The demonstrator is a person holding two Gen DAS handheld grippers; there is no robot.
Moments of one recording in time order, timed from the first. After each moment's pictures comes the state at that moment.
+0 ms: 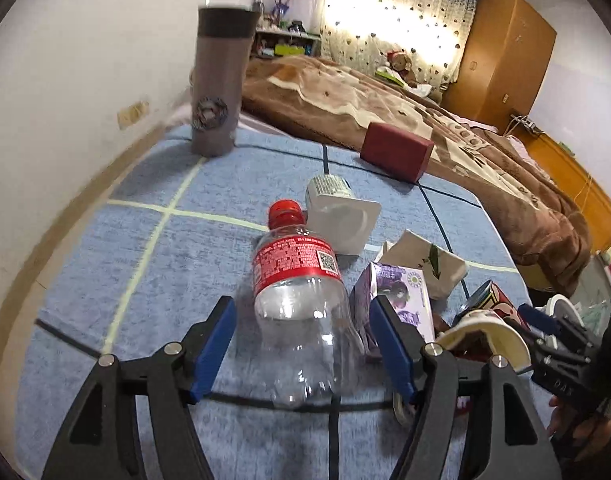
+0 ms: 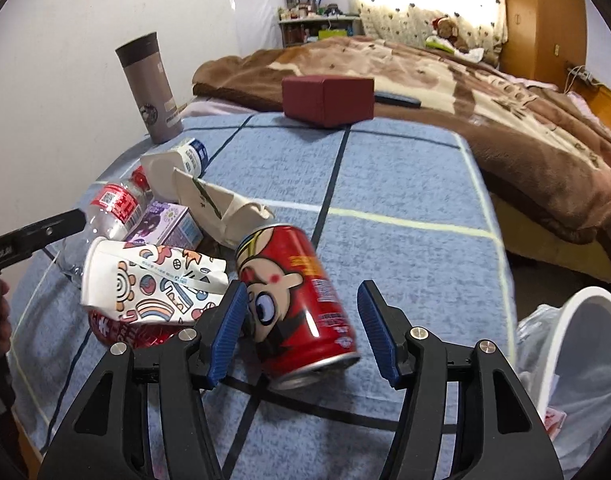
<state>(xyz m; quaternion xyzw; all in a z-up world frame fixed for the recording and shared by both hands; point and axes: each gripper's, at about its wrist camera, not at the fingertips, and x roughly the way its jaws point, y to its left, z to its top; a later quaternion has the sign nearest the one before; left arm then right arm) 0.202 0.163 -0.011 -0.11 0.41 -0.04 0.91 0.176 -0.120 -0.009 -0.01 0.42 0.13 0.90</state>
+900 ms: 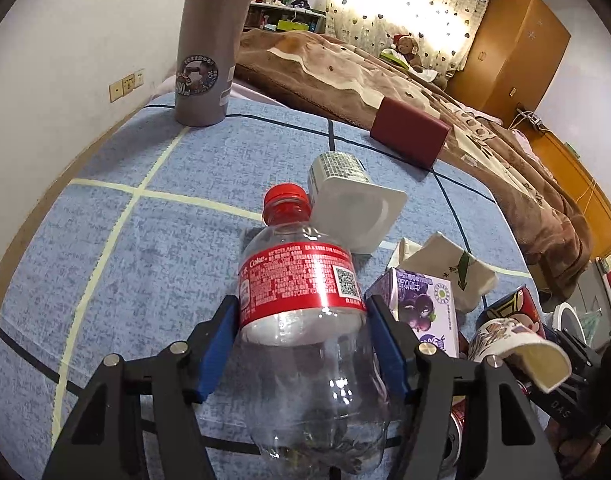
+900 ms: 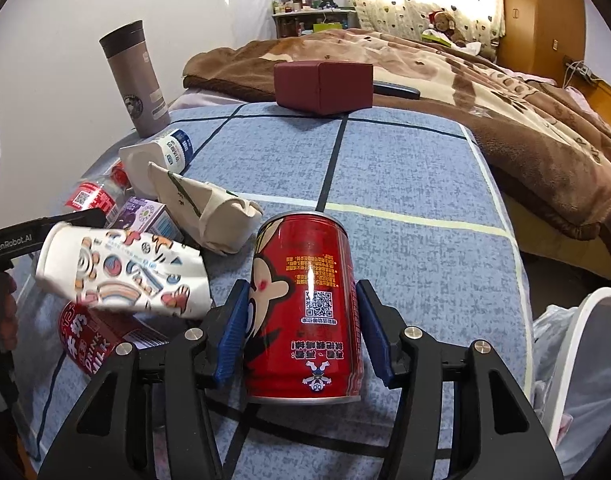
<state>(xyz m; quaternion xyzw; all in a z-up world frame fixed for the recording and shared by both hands) 0.233 0.163 -0.032 -0.13 0.44 -0.04 0.89 0.187 -0.115 -0.021 -0.01 0.42 0.11 0.90</state>
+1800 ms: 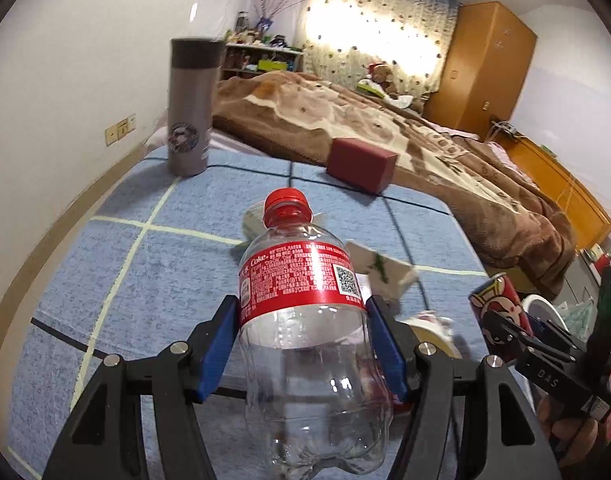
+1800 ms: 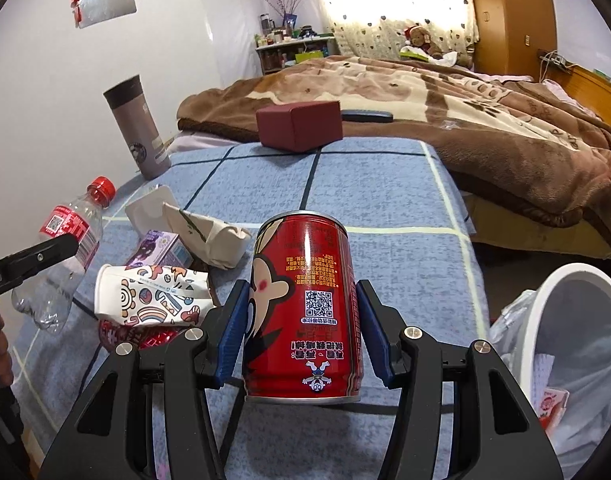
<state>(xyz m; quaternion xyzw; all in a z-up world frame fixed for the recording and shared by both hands) 0.178 0.132 0.018 -0.10 0.37 -0.06 0.92 0.158 -0.146 0.006 0.04 0.38 0.10 0.92</state>
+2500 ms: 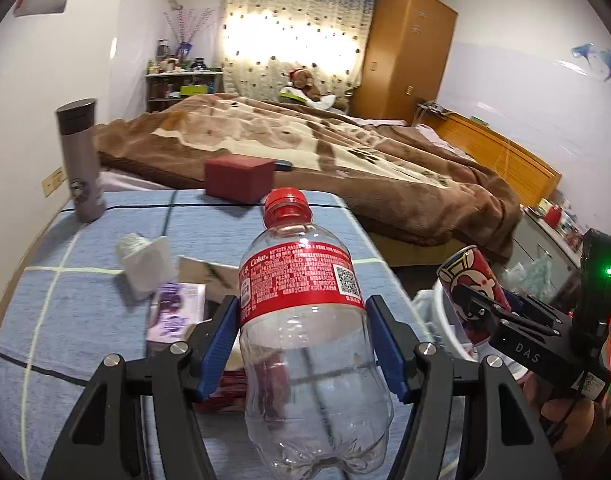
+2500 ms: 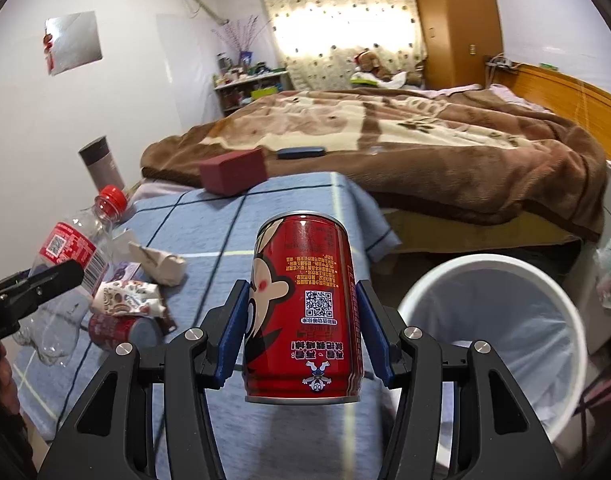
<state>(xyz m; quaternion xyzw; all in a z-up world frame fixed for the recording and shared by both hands) 0.148 0.018 0.052 -0.05 0.33 -0.17 0.93 0.113 -0.223 0.036 0.07 0.32 0.03 0.94</state>
